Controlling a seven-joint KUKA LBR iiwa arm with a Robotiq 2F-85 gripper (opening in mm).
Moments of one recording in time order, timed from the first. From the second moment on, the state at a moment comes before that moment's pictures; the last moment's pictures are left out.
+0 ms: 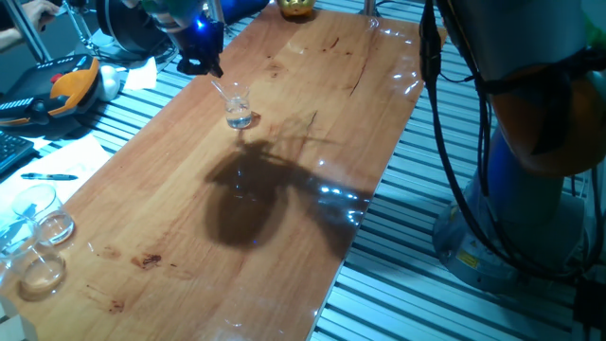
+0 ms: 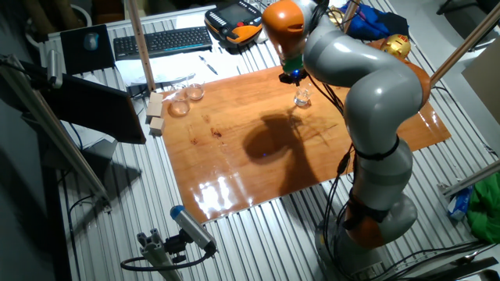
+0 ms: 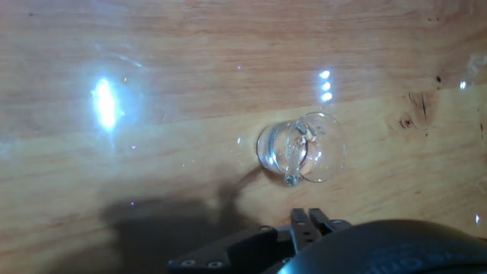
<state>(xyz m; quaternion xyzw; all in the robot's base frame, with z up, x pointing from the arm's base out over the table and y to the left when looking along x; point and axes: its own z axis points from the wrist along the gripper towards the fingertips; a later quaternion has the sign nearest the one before) 0.598 -0.009 0.226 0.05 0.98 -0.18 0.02</state>
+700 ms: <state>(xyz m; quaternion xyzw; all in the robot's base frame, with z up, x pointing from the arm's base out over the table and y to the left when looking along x) 0.602 -0.011 0.218 0.06 0.98 -0.18 0.02</state>
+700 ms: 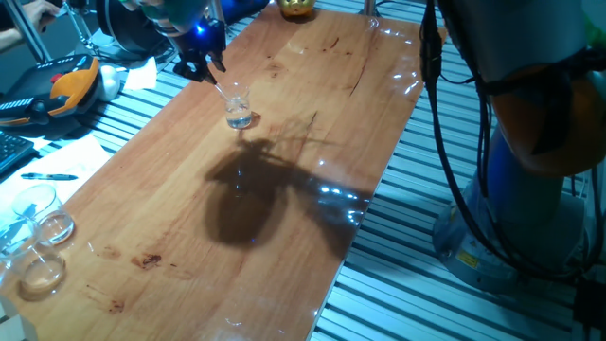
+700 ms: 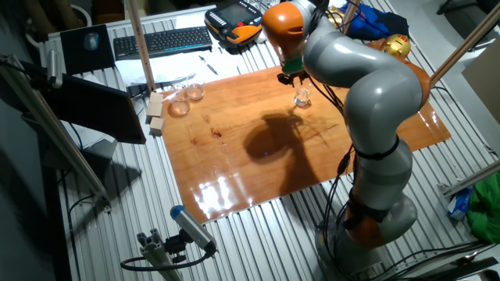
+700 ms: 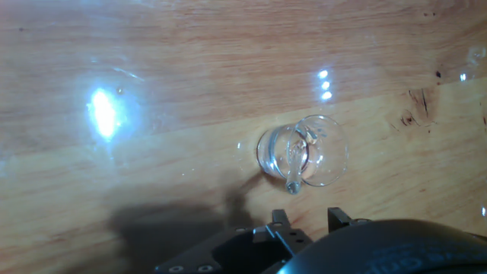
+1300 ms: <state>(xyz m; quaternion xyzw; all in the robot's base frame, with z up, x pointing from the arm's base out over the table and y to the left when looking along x) 0.607 -0.014 0.202 0.07 0.98 -0.18 0.03</state>
